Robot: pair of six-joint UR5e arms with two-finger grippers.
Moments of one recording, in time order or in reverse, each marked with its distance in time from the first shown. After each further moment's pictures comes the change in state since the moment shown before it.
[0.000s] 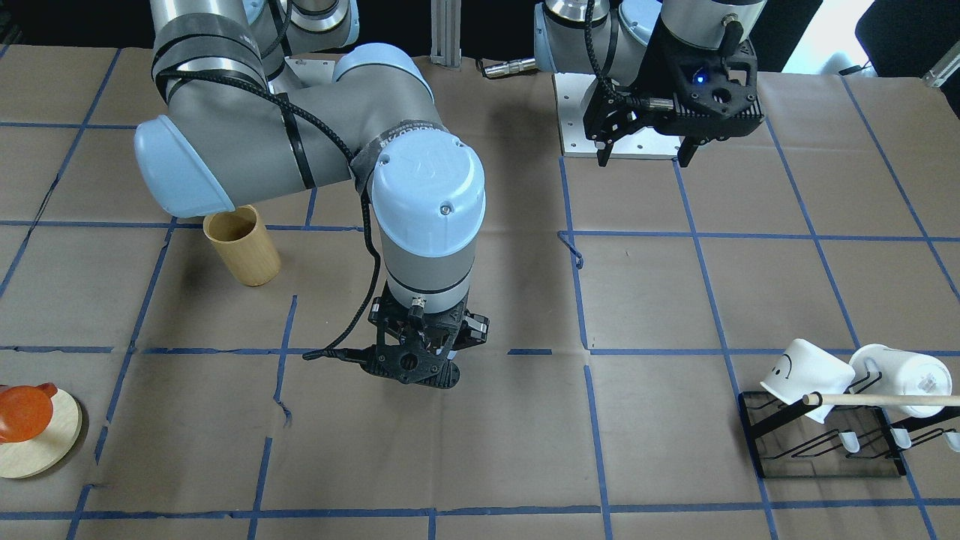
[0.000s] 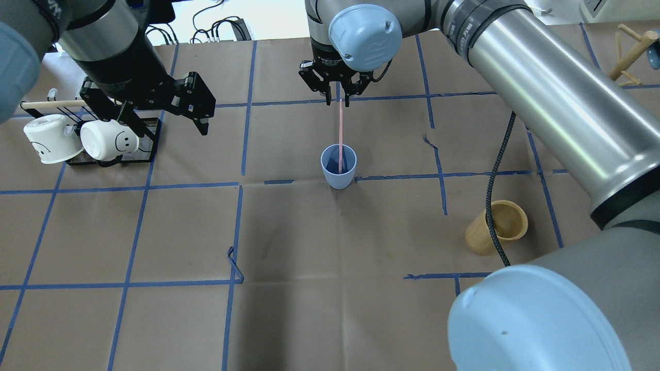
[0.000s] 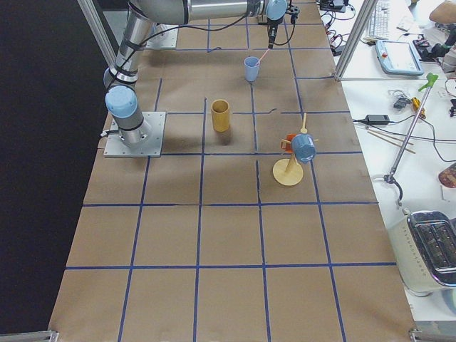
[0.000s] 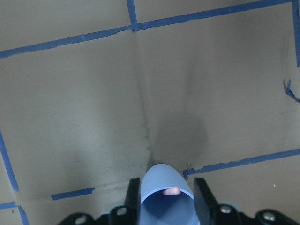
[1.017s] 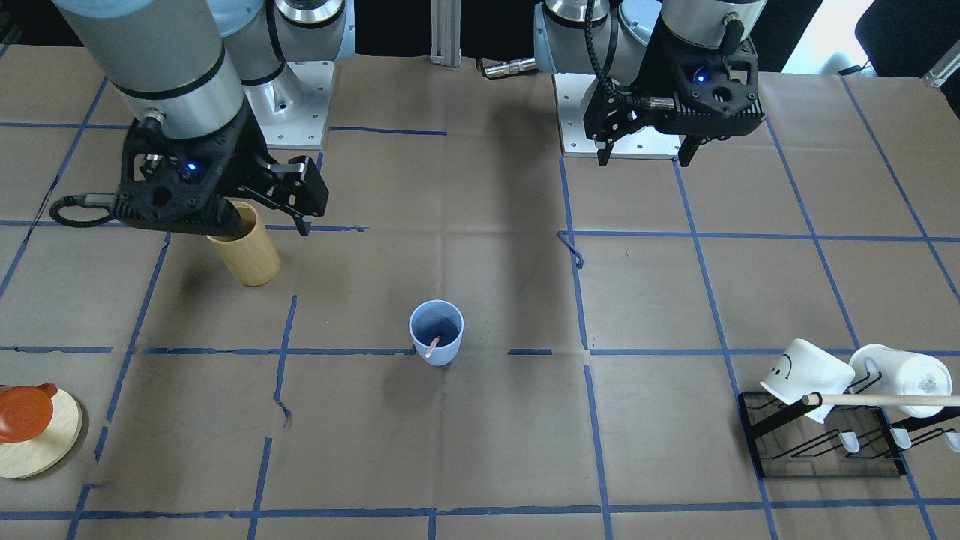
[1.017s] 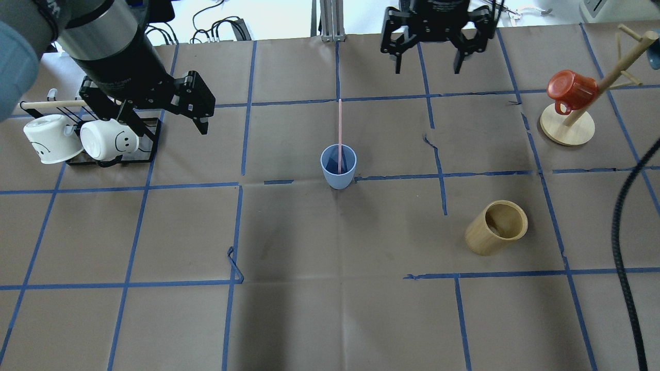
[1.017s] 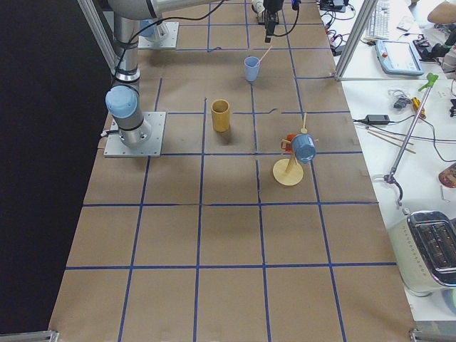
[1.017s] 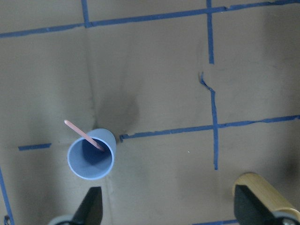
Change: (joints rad) left arm 0.000 -0.001 0.003 0.000 0.000 0.000; right arm -0.256 -0.385 0.182 0.280 0.010 -0.353
